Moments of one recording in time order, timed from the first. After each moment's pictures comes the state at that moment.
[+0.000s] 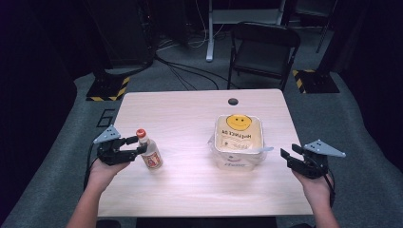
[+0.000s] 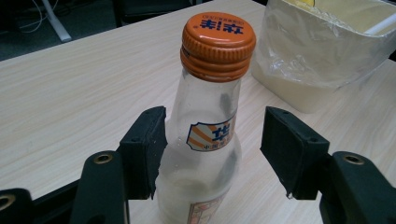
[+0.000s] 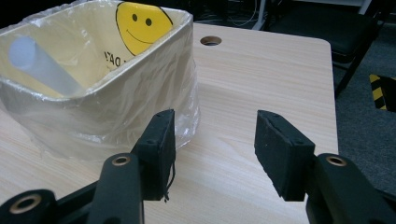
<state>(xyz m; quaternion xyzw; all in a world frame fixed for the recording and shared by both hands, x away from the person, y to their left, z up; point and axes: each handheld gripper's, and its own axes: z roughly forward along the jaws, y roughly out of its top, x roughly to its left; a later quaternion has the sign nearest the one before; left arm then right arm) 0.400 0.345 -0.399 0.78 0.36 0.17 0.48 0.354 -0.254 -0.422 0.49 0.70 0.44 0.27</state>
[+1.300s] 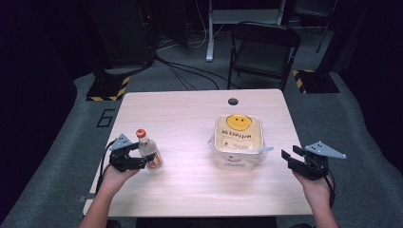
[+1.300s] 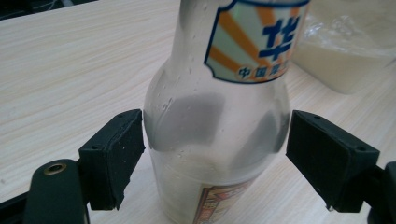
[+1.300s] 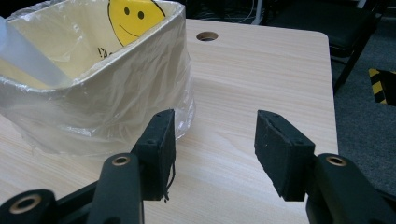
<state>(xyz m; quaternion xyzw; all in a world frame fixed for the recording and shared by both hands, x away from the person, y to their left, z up) 0.407 0.332 -0.454 0.78 0.39 0.18 0.45 0.354 -0.259 -0.429 0.50 0.70 0.44 0.27</state>
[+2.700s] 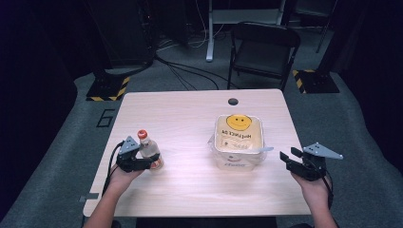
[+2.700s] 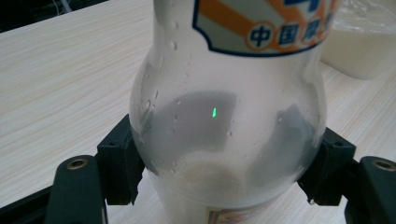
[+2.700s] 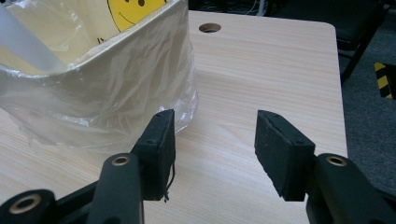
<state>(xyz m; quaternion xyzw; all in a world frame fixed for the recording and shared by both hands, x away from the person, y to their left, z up) 0.410 0.317 -0.468 0.80 0.36 0.21 0.44 0.356 -0.256 -0.437 0.50 0.70 0.44 0.26</state>
